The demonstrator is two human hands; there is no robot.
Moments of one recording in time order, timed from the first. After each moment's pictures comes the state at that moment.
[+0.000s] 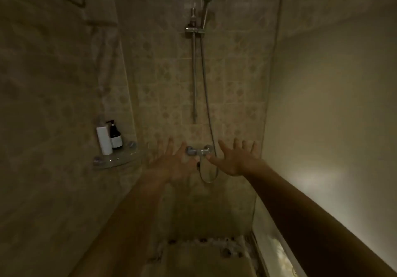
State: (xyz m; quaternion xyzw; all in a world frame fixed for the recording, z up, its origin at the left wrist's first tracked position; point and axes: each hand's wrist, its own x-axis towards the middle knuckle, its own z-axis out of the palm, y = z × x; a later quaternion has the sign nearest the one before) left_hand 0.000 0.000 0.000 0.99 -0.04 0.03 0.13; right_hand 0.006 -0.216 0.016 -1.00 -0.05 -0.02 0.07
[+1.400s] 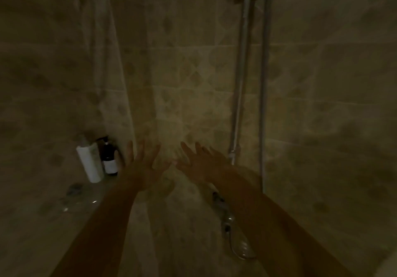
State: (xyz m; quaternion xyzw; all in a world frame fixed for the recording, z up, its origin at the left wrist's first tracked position) left_hand 0.424 0.086 -0.018 0.95 0.29 0.15 0.03; right_hand 0.547 -0.080 0.000 -0.89 -0.42 0.00 0.16
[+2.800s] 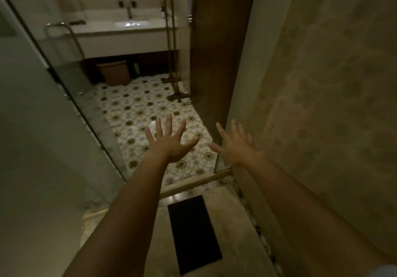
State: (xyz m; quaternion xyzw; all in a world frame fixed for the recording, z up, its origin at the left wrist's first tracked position) left_hand -0.105 -0.167 -0.183 0.18 0.97 0.11 0.08; right_hand -0.036 0.054 -0.185 -0.08 -0.98 0.14 -0.06
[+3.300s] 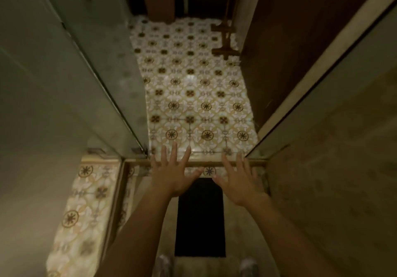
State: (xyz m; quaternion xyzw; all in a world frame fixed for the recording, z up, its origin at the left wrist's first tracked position) left_hand -0.169 -0.233 -0.497 0.01 0.97 0.10 0.20; right_hand -0.161 -0.015 -0.490 0.02 -0.97 0.09 -0.22
